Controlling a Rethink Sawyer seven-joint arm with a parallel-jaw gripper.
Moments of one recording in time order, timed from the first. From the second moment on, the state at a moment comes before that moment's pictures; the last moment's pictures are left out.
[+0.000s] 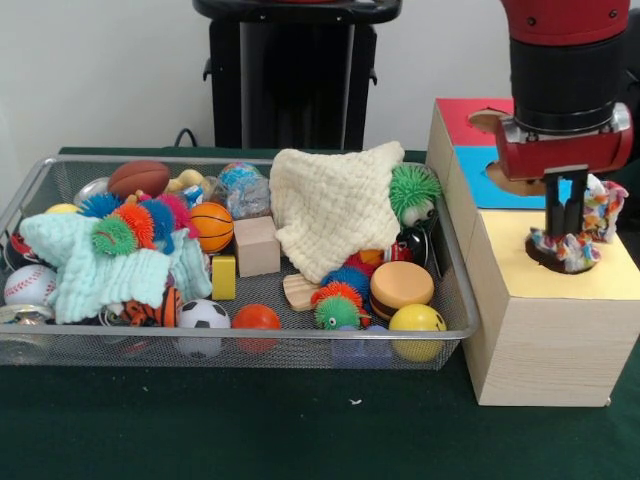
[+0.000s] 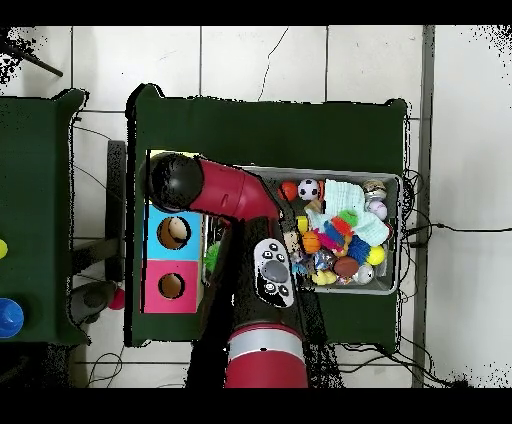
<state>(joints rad) -0.01 -0.55 0.02 1.47 0.33 0.62 1.58</state>
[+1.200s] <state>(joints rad) 0.05 -0.55 -0.06 1.36 0.27 0.69 1.58</state>
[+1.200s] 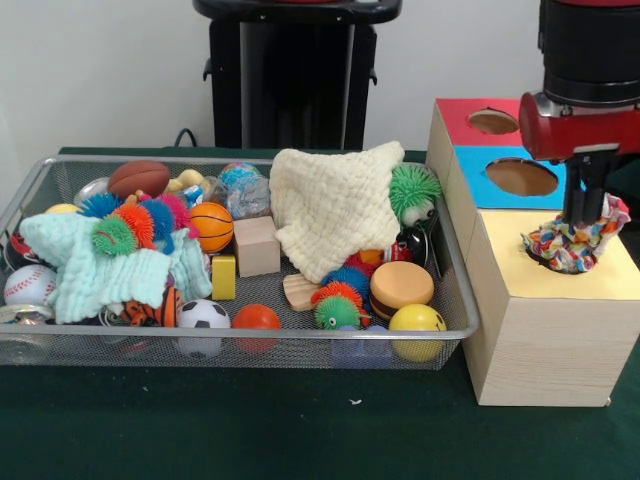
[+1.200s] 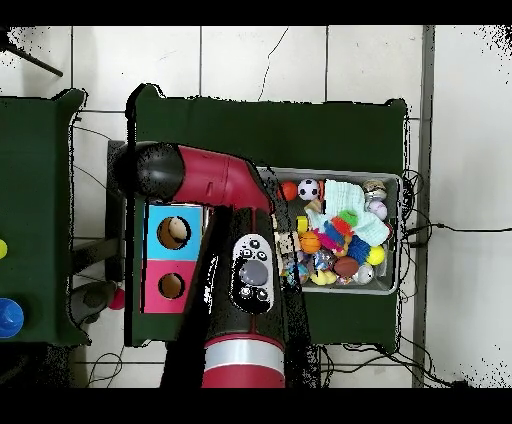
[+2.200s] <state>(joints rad) 0.05 -0.55 -0.09 1.32 0.18 0.69 1.58</state>
